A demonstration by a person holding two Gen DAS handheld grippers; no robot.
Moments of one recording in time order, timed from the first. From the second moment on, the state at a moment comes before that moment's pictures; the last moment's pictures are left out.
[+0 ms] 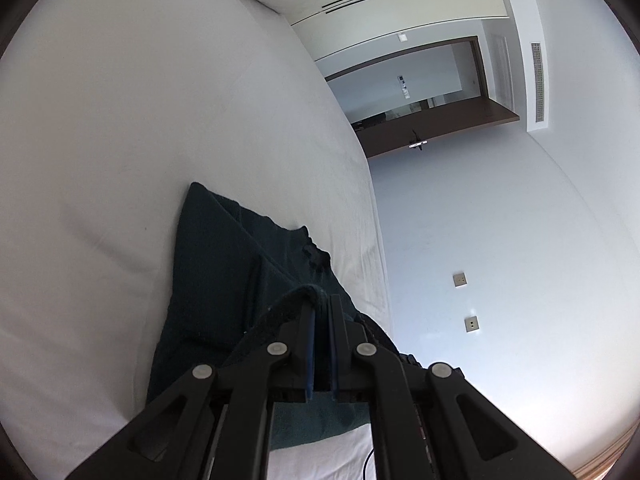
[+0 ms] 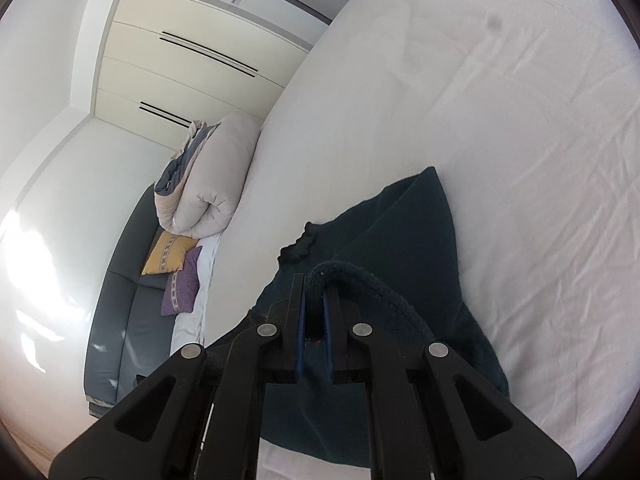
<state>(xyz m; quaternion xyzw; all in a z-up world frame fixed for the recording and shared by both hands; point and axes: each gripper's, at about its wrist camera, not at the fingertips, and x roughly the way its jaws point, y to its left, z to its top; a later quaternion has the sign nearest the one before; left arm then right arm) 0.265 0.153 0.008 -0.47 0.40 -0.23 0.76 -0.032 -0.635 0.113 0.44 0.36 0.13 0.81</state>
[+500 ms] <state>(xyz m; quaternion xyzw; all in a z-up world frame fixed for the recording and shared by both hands) 0.359 0.145 -0.069 -0.47 0.43 -0.15 0.75 0.108 -0.643 0.037 0.45 0.39 0.05 0.80</state>
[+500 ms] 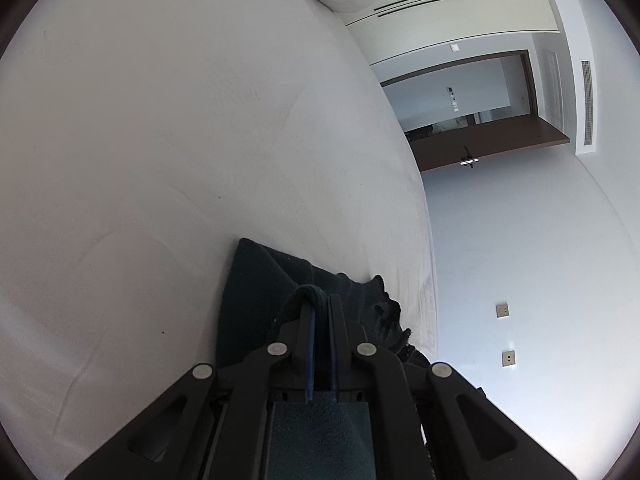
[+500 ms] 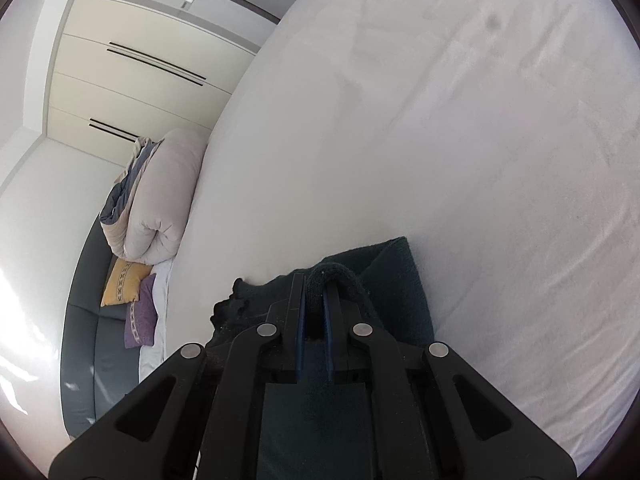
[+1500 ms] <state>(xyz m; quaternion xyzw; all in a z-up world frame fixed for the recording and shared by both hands) 0.329 0.028 -0.070 -0.07 0.45 -0.07 0.89 0.150 -0.474 0.005 0.33 0.44 0.14 0.82</state>
